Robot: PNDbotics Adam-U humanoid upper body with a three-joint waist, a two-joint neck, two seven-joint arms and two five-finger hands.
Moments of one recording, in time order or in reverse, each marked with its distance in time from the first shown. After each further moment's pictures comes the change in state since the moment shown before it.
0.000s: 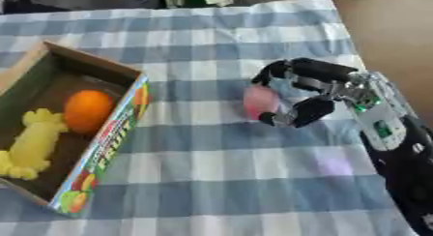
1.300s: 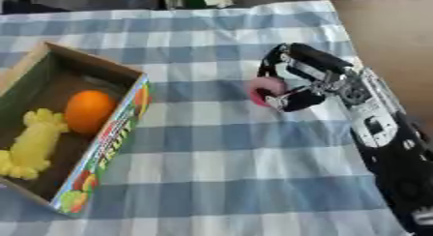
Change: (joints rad) left arm -0.001 0.002 0.000 0.000 0.000 0.002 -0.003; right arm -0.054 0.034 -0.005 -0.021 -0.100 0.103 -0.158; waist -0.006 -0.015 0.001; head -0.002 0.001
